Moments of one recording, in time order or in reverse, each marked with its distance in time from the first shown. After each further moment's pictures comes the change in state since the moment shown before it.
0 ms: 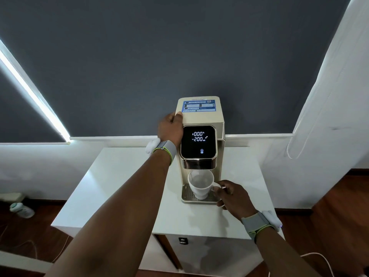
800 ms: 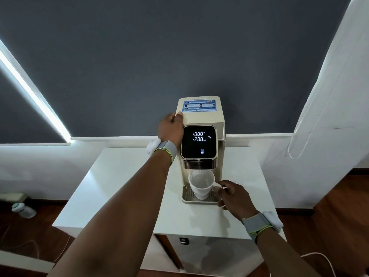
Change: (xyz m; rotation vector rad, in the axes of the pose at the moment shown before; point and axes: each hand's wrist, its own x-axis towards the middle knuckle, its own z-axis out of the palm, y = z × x) left_hand -0.001 0.001 0.000 0.016 0.002 -0.016; right_hand 0.000 0.001 0.001 0.028 0.007 -0.011
